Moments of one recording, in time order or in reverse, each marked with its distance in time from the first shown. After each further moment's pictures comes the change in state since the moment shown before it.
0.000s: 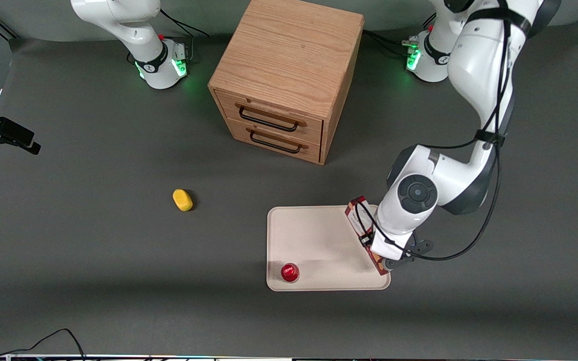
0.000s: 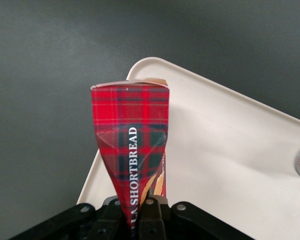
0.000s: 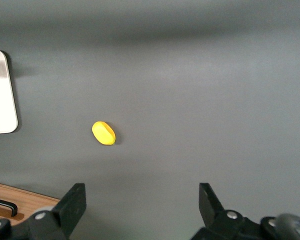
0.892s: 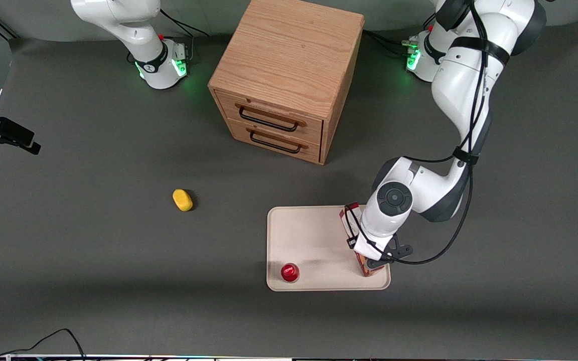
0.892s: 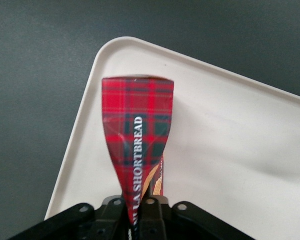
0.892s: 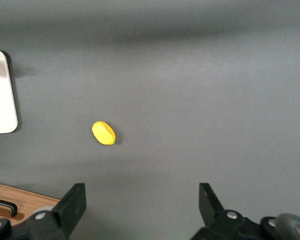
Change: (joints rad) arm -0.019 0.079 -0.010 -0.028 0.059 0.139 0.001
